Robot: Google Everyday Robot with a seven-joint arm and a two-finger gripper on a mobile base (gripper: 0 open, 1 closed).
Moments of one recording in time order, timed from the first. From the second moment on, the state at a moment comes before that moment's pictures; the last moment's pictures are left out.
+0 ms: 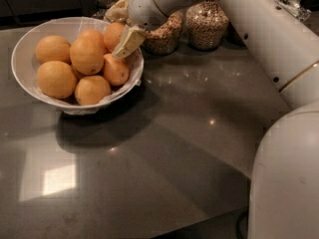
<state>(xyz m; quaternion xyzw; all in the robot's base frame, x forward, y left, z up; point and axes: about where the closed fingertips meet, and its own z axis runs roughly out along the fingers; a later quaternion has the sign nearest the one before) 0.667 0.097 0.959 -0.74 0.50 0.17 0.42</state>
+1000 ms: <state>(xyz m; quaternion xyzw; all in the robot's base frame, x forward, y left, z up) 0.674 0.096 0.944 -0.74 0.51 0.18 0.40</state>
